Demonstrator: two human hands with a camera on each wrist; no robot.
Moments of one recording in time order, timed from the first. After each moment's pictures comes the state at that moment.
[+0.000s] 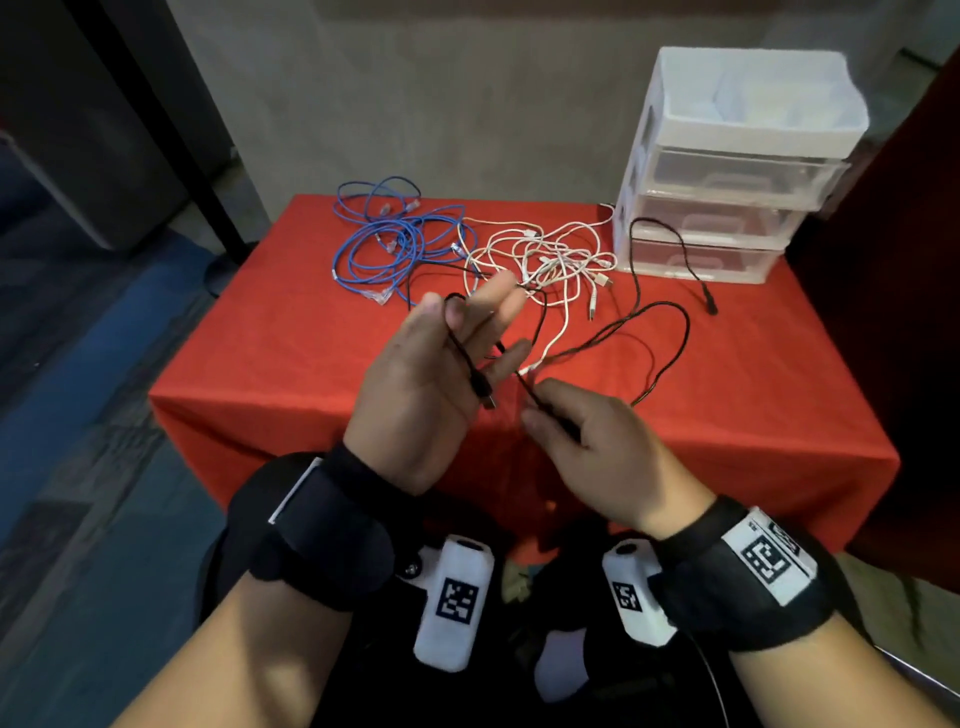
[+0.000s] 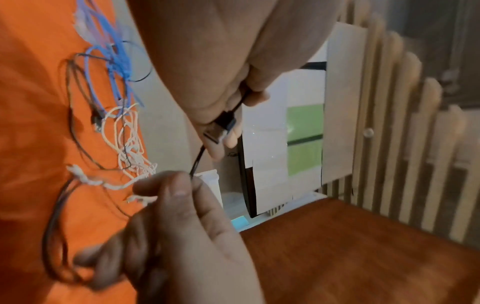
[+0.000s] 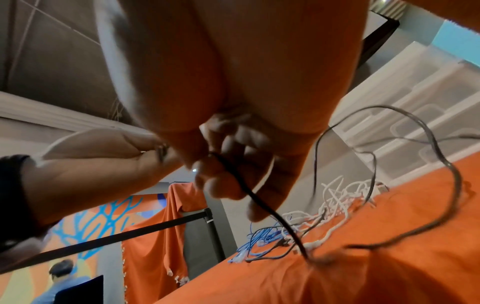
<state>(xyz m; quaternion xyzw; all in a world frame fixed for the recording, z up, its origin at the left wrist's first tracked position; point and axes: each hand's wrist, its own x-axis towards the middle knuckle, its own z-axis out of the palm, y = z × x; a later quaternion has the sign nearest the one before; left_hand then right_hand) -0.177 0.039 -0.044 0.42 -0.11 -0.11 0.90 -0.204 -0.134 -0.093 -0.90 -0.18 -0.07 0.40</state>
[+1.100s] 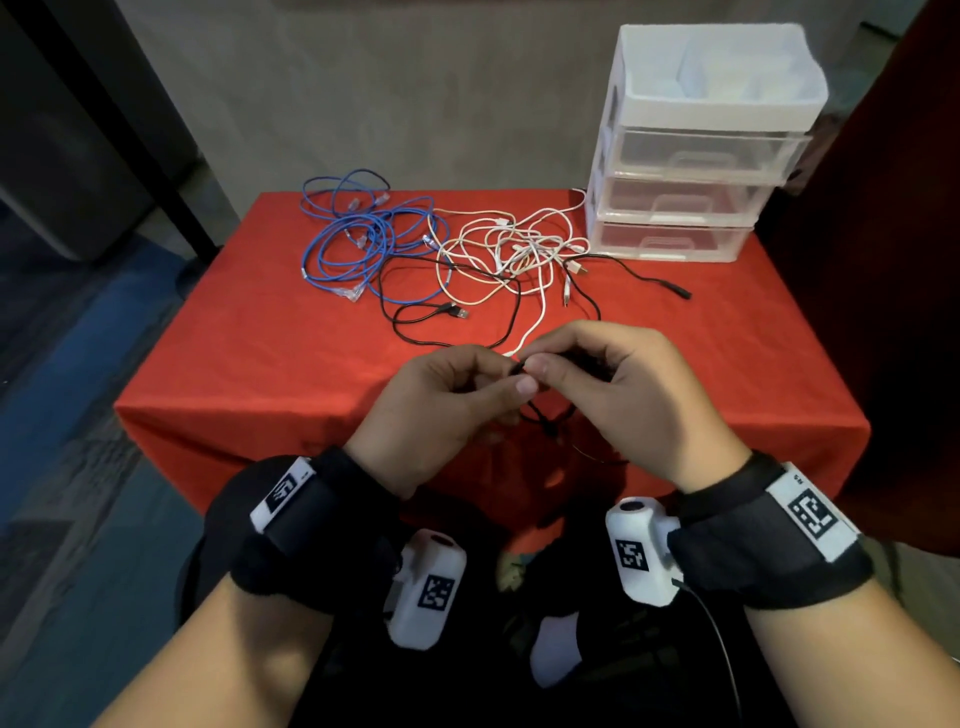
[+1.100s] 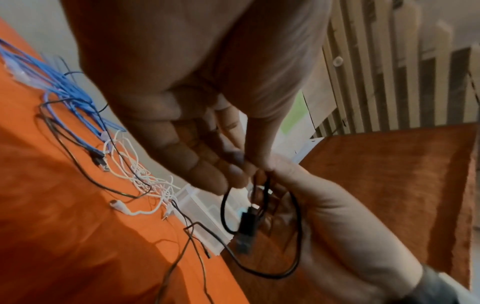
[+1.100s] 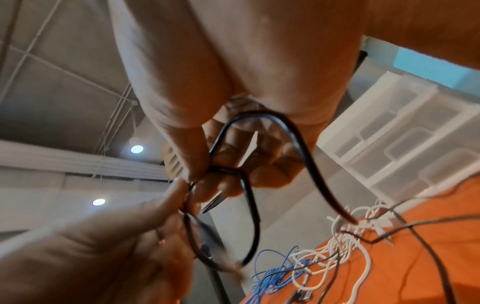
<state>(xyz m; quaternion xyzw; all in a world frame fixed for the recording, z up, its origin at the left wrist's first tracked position) -0.178 0.030 -0.073 0.71 -0.12 -0.14 0.68 -0.200 -0.162 -0.061 -0.83 -0.13 -0.10 0.53</state>
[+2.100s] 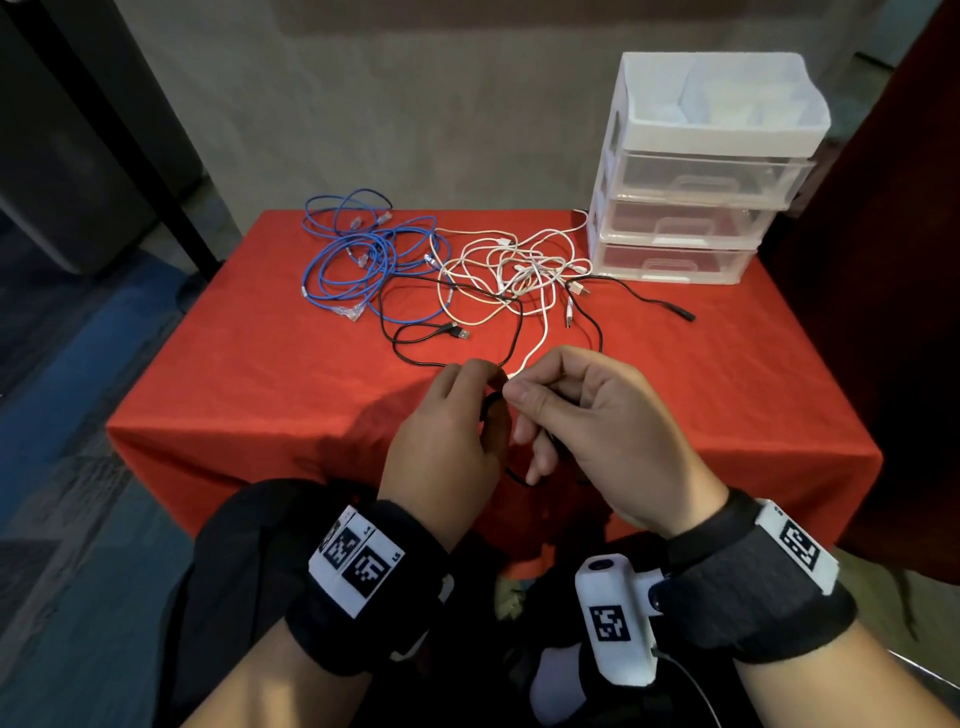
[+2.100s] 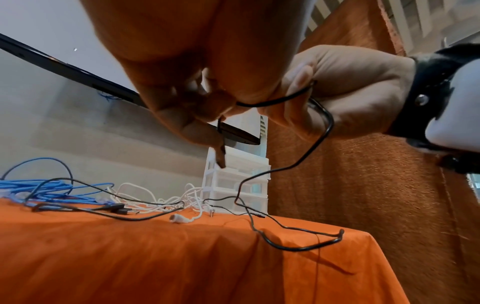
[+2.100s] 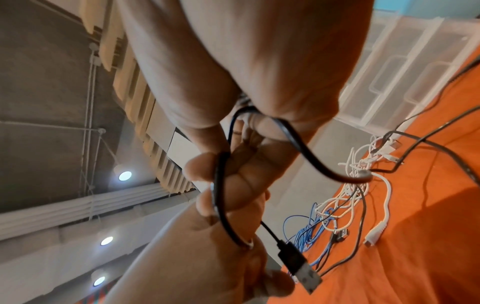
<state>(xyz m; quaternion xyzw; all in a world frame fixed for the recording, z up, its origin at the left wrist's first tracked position) -0.179 0.019 -0.097 0.89 -0.21 0.17 0.38 -0.201 -0.135 -0.067 -0.68 -0.07 0.00 0.73</state>
